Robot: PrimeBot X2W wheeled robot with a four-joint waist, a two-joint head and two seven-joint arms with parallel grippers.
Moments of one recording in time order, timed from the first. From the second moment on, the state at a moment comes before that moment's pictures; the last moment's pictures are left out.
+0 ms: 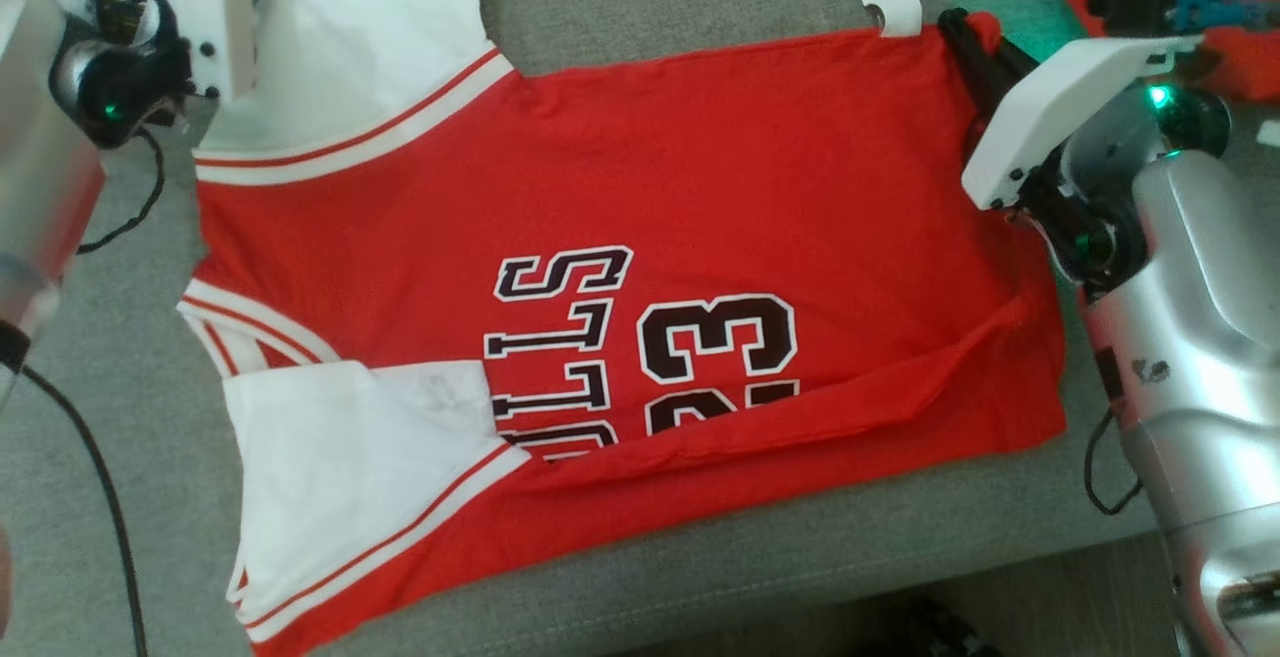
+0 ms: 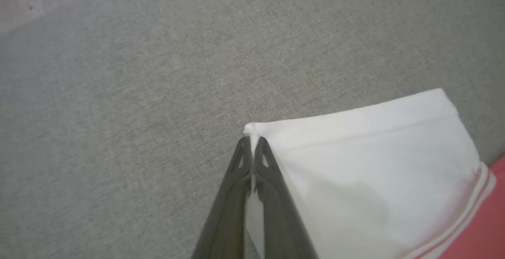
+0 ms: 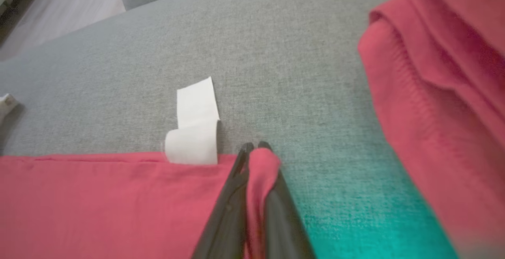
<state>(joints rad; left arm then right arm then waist) -1.25 0.46 -0.99 0.88 -0.97 -0.13 0.45 -0.77 -0.21 0.26 0.57 0.53 0.12 0.35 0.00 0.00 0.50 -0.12</state>
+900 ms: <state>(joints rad) -1.13 0.52 -1.15 0.74 -1.04 -0.13 0.28 -0.61 -0.28 0.31 0.70 0.59 0.12 0.09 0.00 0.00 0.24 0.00</state>
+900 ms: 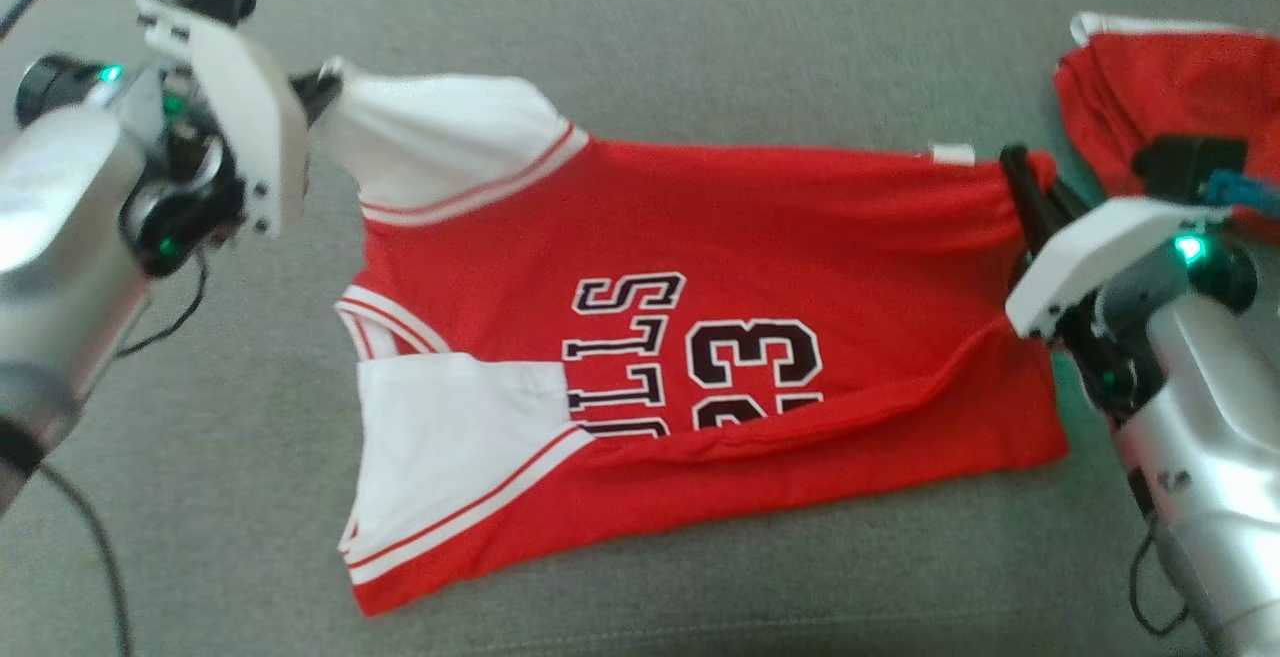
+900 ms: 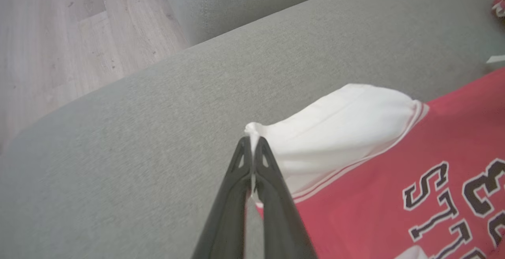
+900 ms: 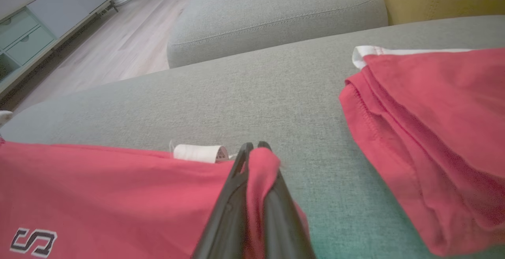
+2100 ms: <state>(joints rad) -0.79 0.75 -1.31 0.22 -1.31 -0.13 0.54 -0.54 -0.50 0.63 0.70 0.64 0.12 0.27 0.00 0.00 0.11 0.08</state>
